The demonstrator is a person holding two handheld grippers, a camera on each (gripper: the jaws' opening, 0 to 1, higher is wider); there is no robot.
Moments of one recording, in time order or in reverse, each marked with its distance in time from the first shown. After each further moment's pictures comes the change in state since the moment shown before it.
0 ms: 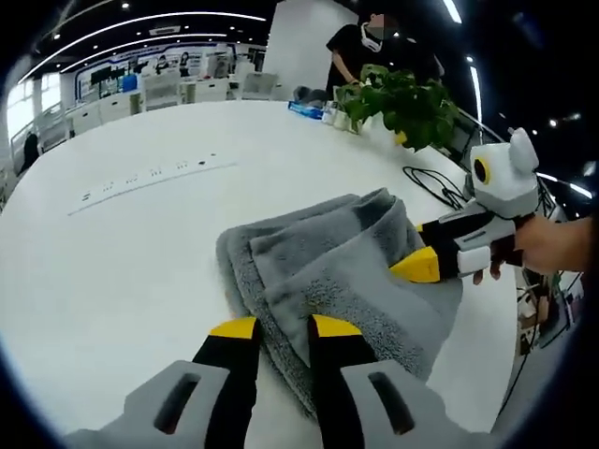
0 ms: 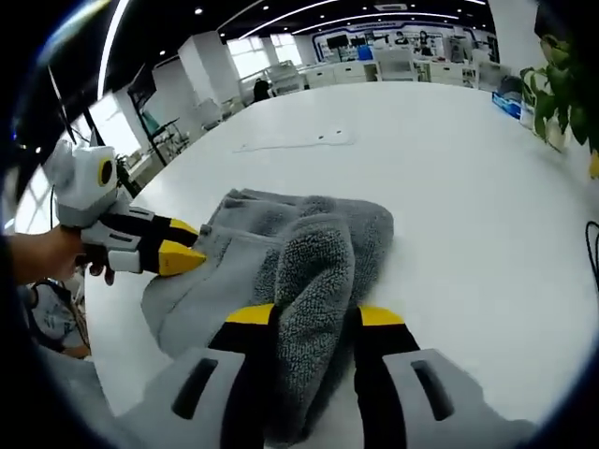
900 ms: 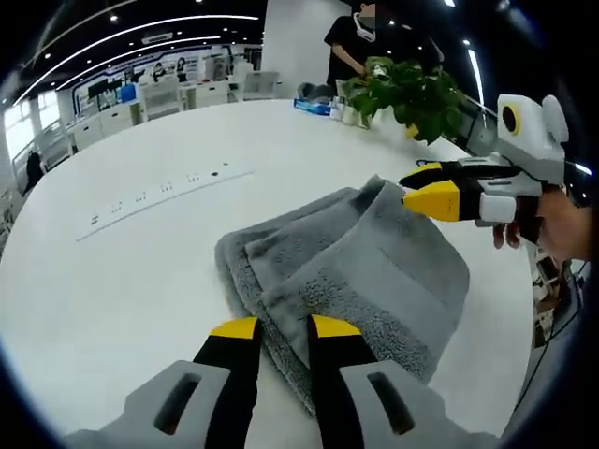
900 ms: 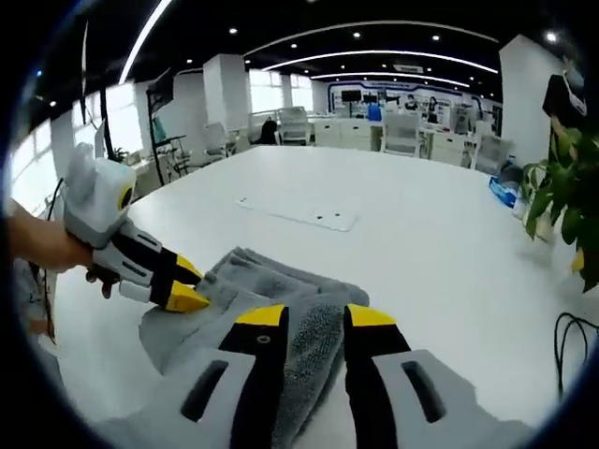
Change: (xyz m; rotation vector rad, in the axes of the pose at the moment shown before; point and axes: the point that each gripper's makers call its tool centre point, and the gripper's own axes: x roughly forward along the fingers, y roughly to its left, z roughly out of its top) left arm 0.008 0.025 0.018 0.061 0.021 0.053; right arm -0.017 0.007 0.084 -0.204 -0.267 -0.077
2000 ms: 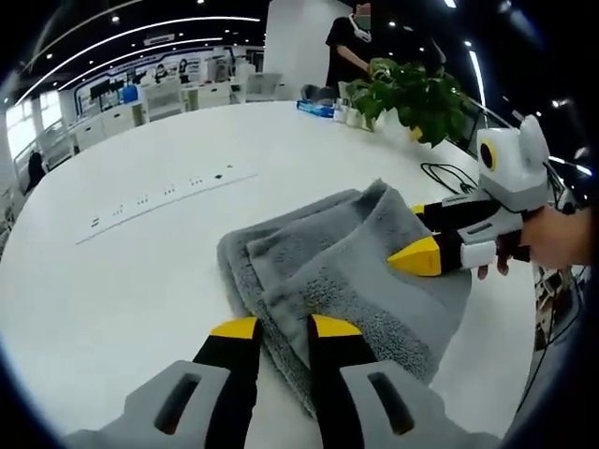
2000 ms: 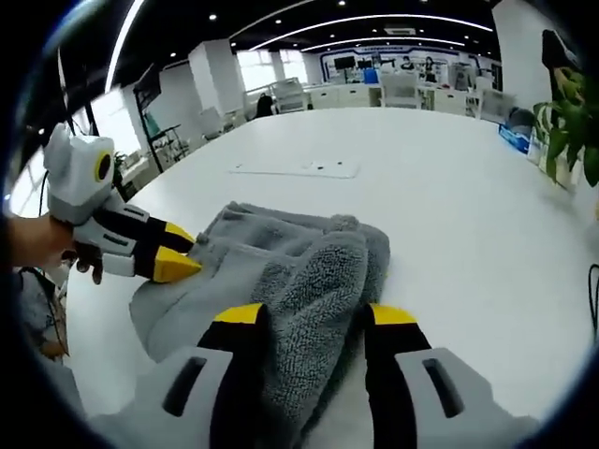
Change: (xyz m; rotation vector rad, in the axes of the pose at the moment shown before) left arm 0.001 0.002 0.006 -0.011 -0.010 0.014; right arm 0.034 -0.005 -0.054 0.132 0.171 0.040
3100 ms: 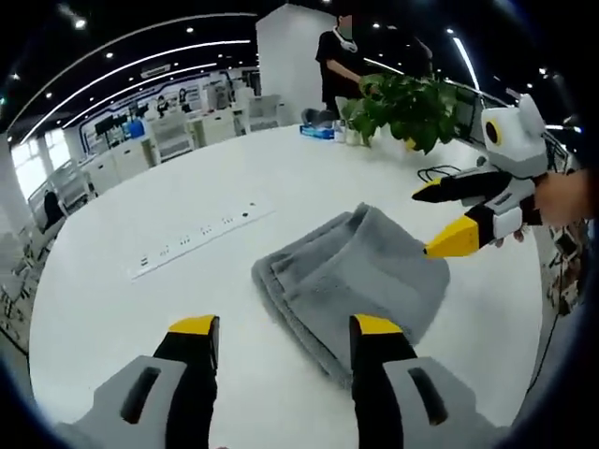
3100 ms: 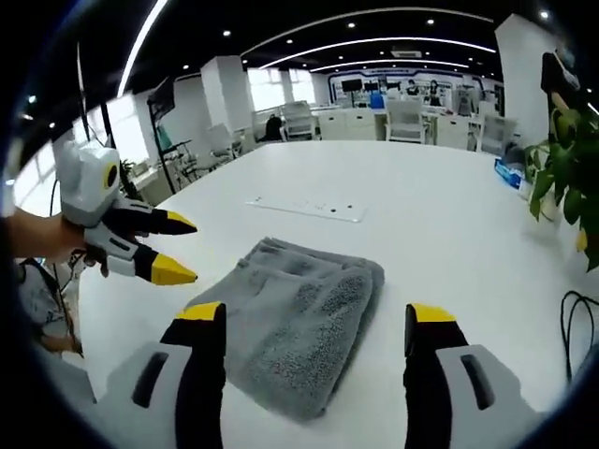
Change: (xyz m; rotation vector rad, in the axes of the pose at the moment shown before) left arm -0.076 0.016 0.023 0.161 -0.097 0.118; right arm -0.075 0.030 0.036 -0.049 -0.107 0.006
